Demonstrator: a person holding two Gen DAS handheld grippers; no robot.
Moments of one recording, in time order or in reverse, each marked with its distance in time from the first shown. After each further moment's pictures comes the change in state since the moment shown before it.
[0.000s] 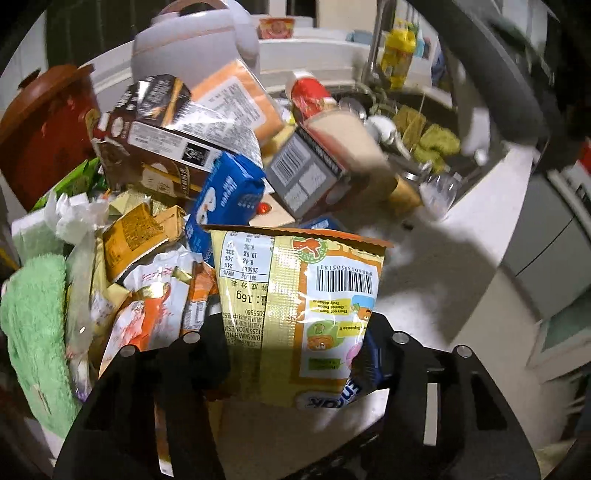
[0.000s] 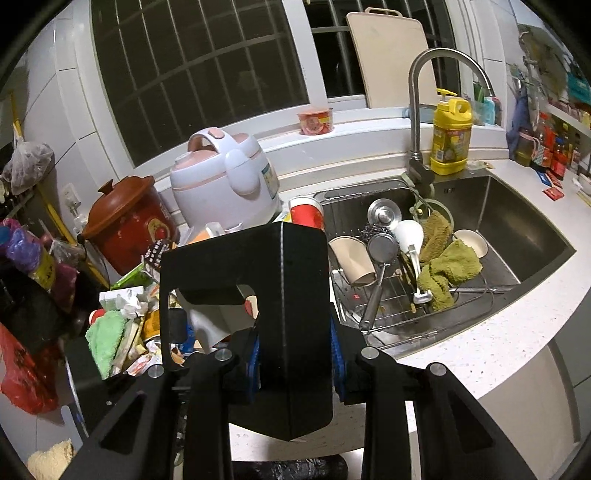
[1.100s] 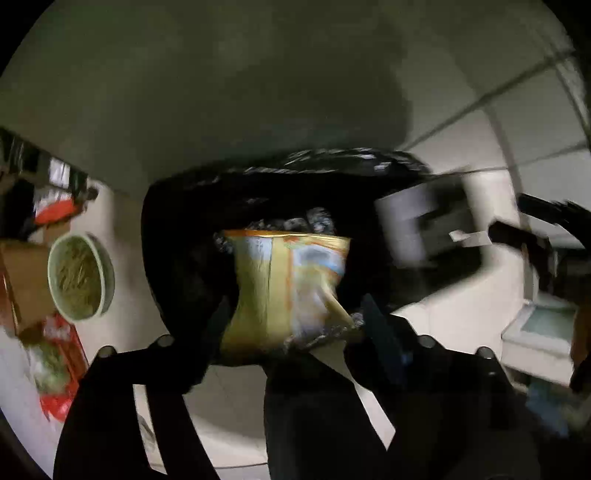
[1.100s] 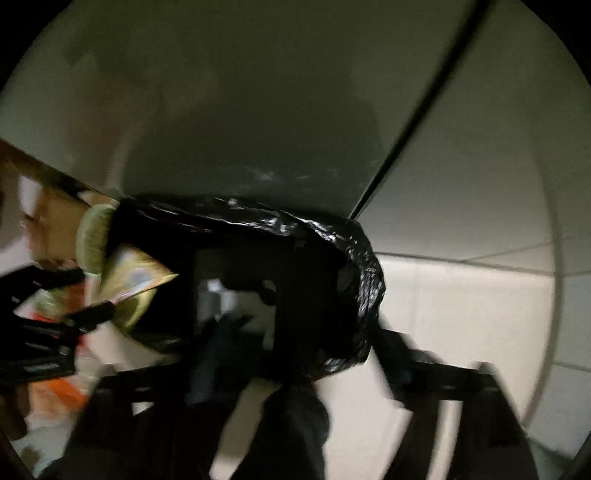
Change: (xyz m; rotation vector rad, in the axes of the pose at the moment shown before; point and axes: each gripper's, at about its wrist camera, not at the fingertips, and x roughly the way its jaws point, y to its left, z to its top) left arm 0.143 0.068 -0.303 -0.360 0.565 0.001; right arm 0.204 0.030 -0.365 -0.311 0.710 -0.077
